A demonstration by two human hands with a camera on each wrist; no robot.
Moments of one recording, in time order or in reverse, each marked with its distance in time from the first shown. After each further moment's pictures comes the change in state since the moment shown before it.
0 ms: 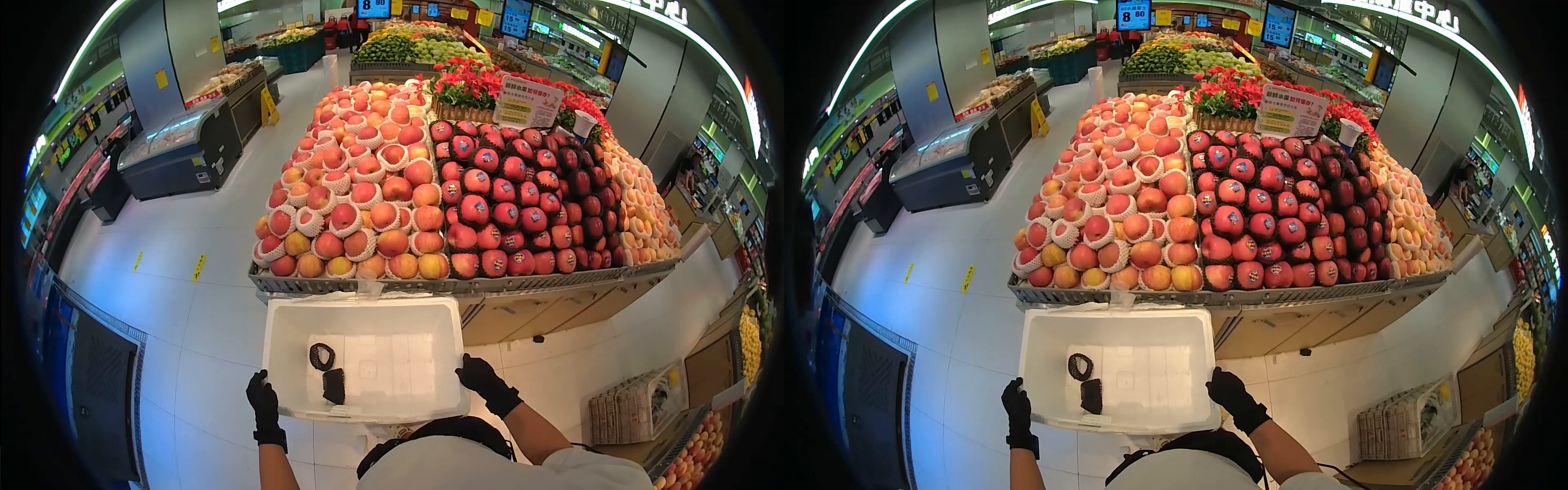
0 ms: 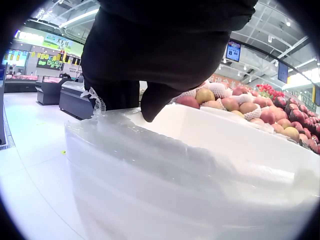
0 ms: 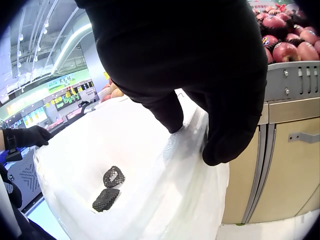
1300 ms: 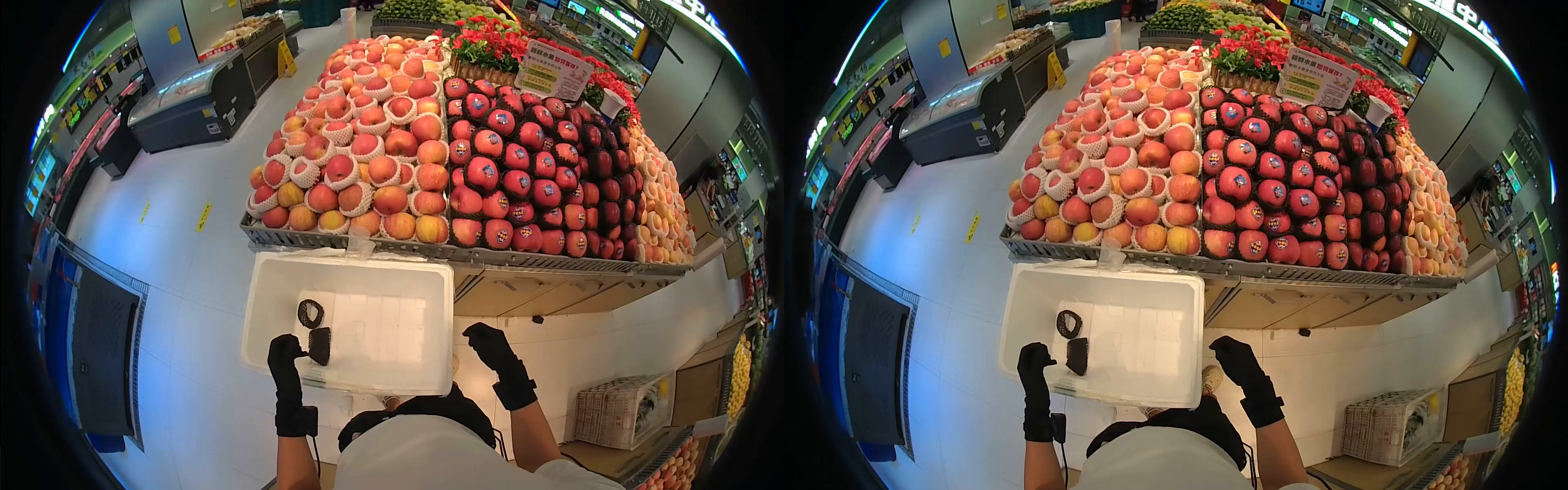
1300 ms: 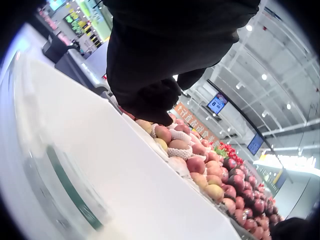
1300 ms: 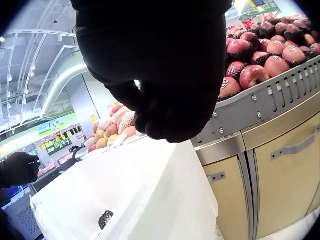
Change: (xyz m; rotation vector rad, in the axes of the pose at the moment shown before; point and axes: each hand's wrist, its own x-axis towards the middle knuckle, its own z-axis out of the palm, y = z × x) left_hand -0.066 0.210 0.037 -0.814 -0.091 -0.286; right_hand -0.010 0.041 -0.065 0.586 -0.017 -0.094
